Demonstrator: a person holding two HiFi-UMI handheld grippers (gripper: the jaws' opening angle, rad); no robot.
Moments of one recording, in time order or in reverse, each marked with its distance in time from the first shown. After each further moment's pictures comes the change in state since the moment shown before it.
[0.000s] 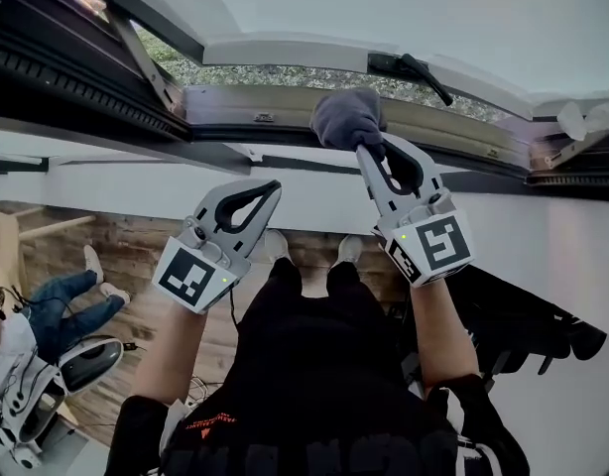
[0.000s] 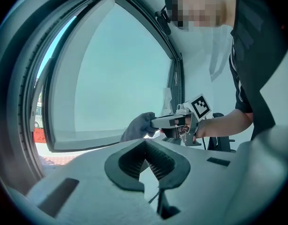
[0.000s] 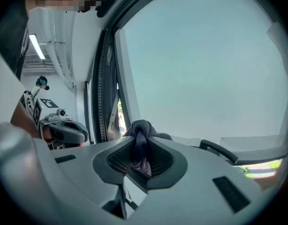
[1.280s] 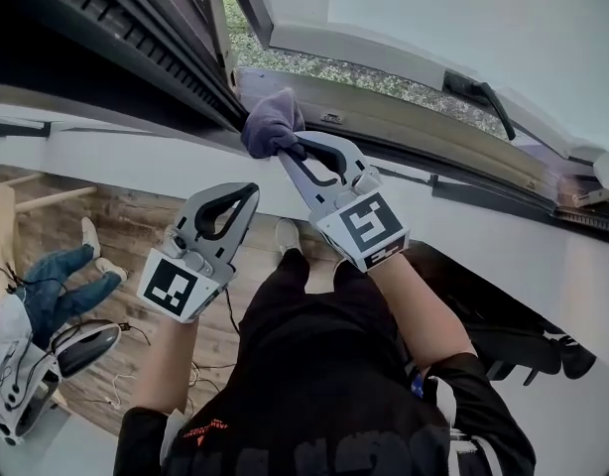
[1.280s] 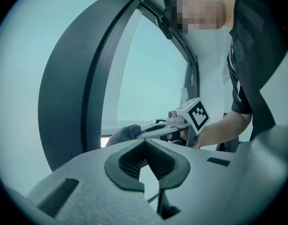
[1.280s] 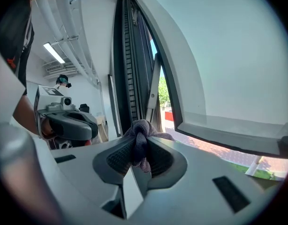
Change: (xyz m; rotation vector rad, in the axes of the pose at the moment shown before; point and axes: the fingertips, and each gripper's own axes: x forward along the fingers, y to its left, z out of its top) left arm -0.104 0.102 -0.040 -0.074 0.024 0.156; right arm 0.167 0.168 -0.038 -0.014 0.118 0.328
